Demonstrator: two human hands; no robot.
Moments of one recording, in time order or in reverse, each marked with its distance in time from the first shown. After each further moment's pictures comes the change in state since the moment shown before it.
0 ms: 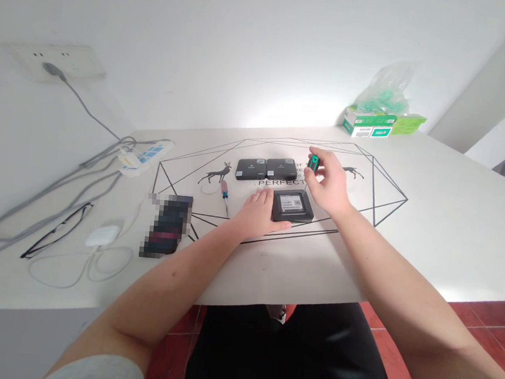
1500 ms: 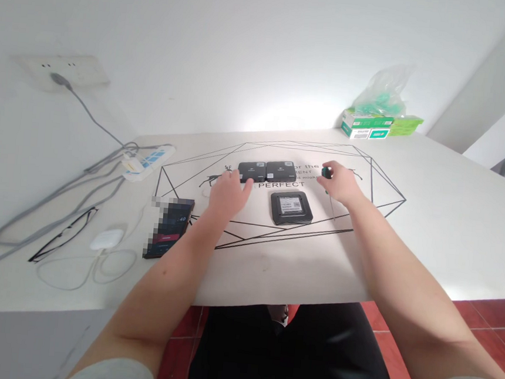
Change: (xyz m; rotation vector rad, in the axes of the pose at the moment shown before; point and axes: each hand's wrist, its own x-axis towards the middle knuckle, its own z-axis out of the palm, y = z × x) left_hand 0.005 -0.047 -0.045 0.069 0.470 -0.355; right_hand 0.013 0.063 -0.023 -0.342 -0.345 0.537
